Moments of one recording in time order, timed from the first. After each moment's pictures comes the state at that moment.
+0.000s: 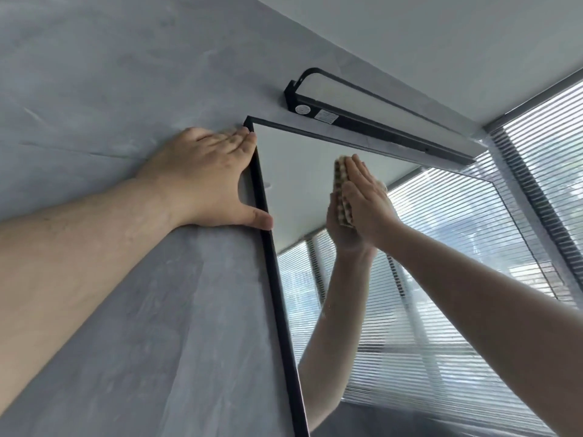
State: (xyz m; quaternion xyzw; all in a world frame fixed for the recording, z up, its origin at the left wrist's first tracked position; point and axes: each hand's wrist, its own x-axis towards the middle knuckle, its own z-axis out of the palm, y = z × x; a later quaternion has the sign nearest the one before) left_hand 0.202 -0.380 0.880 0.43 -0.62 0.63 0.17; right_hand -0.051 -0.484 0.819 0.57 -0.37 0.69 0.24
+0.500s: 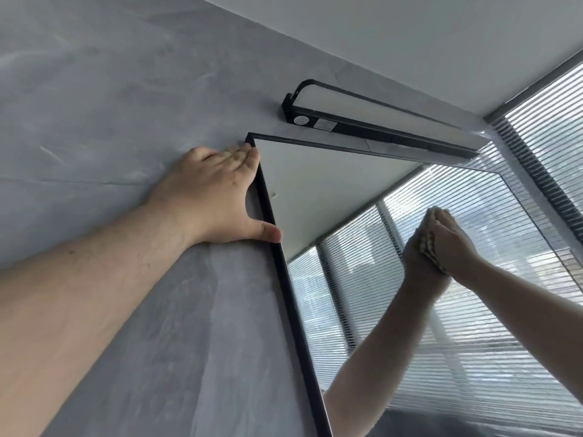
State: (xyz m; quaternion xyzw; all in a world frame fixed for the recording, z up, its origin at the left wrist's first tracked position) left_hand 0.198 -0.380 0.880 0.44 -0.61 0.64 0.17; right_hand -0.160 -0.533 0.753 0.46 -0.39 0.80 0.01
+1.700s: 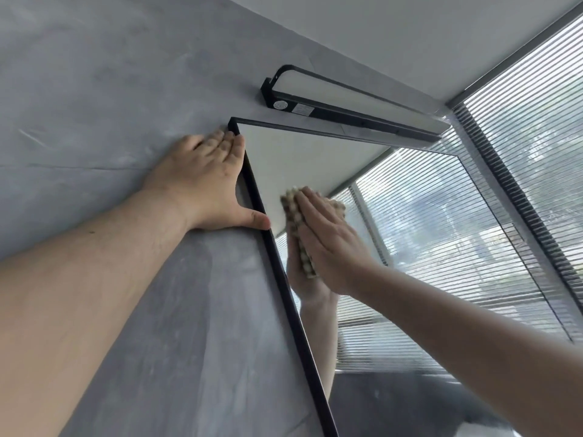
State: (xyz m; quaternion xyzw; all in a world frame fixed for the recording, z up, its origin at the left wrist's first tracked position) left_hand 0.197 -0.374 0.873 0.46 -0.62 0.62 0.14; right_hand 0.015 -0.435 0.733 0.64 -0.34 0.63 0.29
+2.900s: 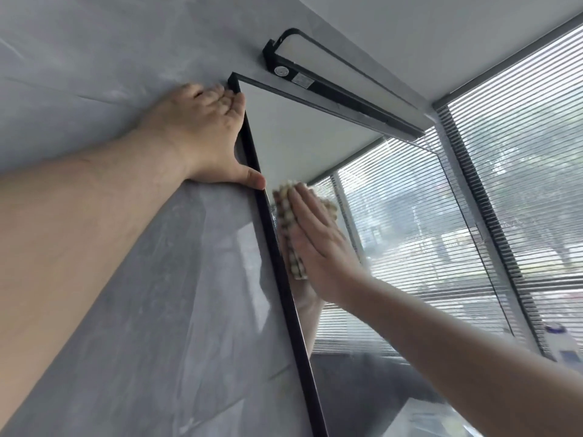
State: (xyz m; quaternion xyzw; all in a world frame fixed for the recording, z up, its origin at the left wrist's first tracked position) left_hand 0.200 -0.376 0.872 0.43 -0.63 0.62 0.17; right_hand 0.033 -0.424 0.688 0.64 -0.37 0.63 0.24
